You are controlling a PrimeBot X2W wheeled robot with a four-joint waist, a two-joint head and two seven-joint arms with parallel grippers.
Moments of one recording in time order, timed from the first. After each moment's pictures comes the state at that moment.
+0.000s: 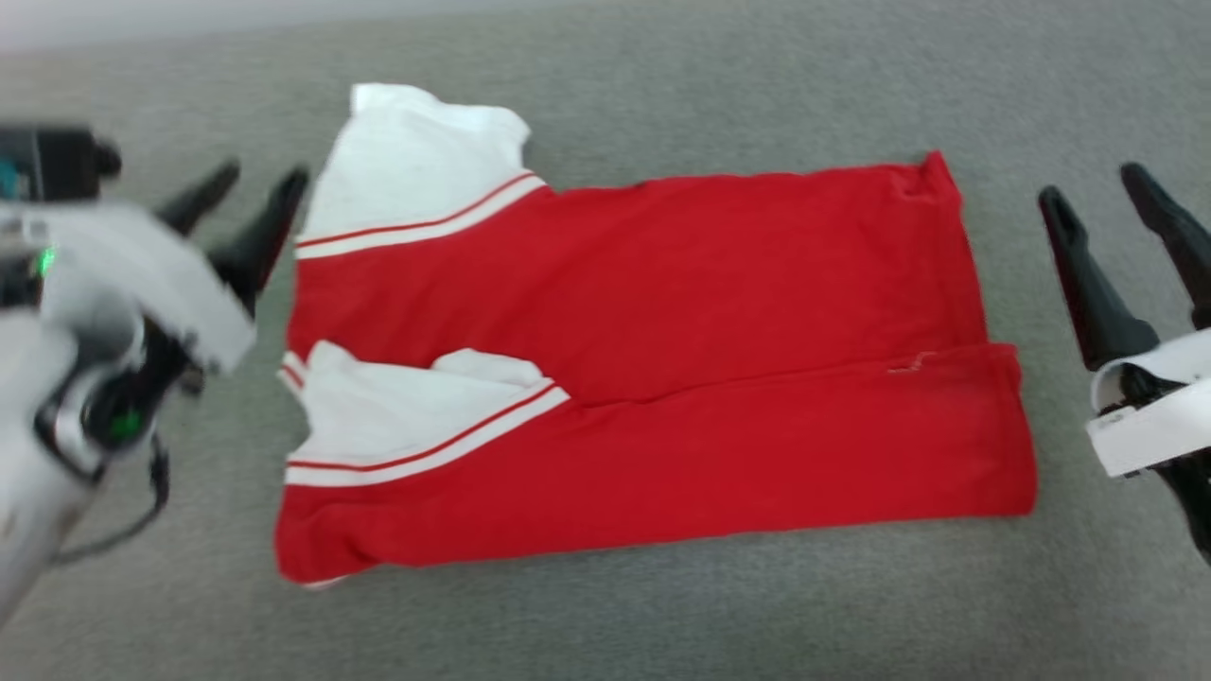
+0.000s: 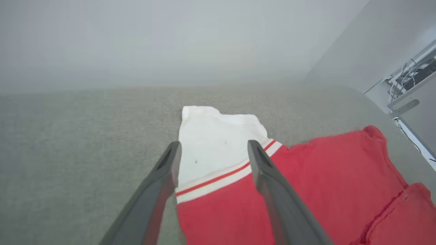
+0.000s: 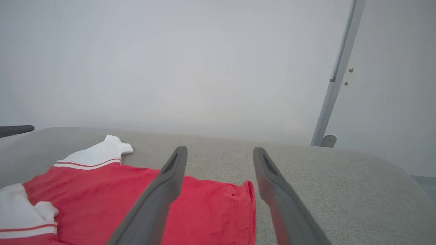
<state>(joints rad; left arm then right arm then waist) -0.93 0.87 -0.91 0.29 -1.34 0.03 -0.01 -0.38 -0.43 0.12 -0.11 0.58 0.13 0.08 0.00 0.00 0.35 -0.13</state>
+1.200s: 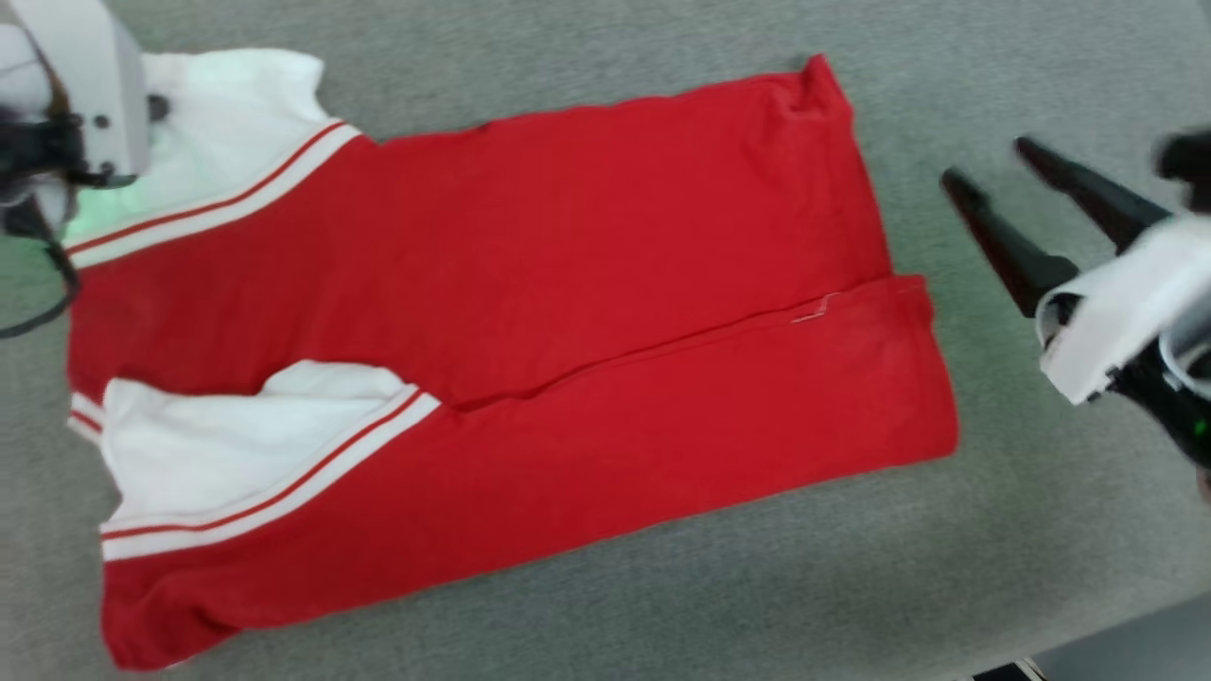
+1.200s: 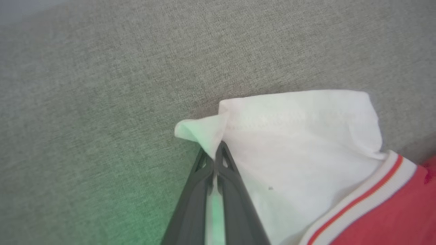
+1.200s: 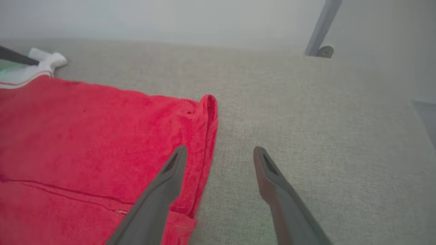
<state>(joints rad) -1.44 0.66 -1.10 0.96 -1.21 -0.11 0.67 -0.65 -0.53 0.36 0.07 0.72 0.13 0.31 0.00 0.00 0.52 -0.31</state>
